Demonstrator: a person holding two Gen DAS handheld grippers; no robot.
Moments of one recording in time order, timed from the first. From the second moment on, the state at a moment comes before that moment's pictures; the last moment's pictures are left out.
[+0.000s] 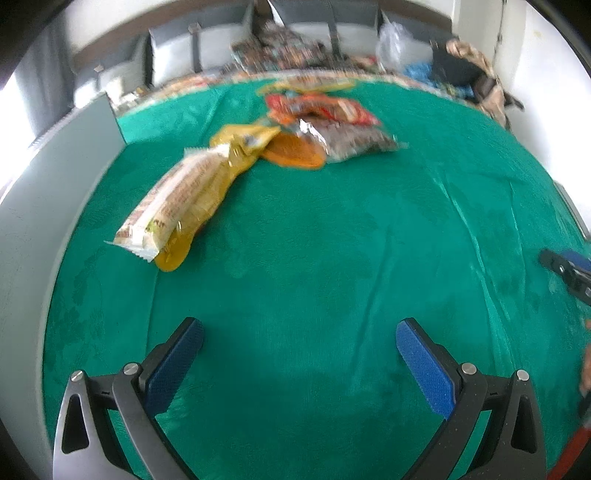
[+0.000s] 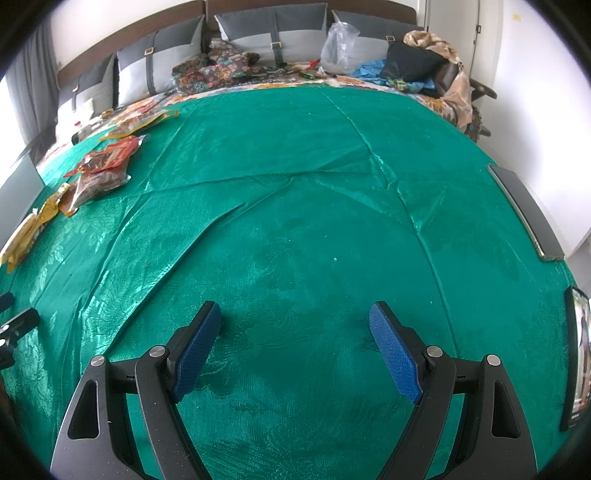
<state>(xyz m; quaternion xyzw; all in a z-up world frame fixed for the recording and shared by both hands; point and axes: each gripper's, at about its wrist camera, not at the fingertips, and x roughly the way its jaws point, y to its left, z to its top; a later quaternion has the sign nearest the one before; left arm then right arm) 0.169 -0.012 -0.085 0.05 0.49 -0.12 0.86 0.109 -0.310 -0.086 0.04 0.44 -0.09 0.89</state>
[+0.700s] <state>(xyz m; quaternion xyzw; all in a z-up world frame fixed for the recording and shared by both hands) 0.246 0.025 -0.043 0.10 0.49 -0.11 0.86 0.109 -0.309 -0.087 0.04 0.44 -0.09 0.89</state>
